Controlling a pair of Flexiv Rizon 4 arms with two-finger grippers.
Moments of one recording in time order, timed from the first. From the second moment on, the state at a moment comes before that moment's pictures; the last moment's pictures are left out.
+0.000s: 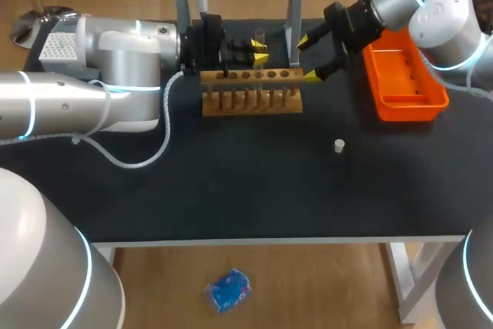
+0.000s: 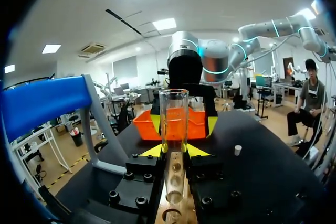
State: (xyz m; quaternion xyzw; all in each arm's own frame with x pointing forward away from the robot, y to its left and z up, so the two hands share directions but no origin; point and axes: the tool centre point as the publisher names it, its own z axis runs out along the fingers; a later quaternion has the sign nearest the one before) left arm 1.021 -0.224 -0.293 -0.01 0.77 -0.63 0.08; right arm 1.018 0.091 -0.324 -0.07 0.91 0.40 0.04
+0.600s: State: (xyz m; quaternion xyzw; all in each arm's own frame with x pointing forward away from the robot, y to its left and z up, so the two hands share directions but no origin) left arm 1.024 -0.224 -0.303 -0.01 0.79 -0.61 0.08; right arm 1.018 0.091 -0.324 -0.07 0.91 0.40 0.04
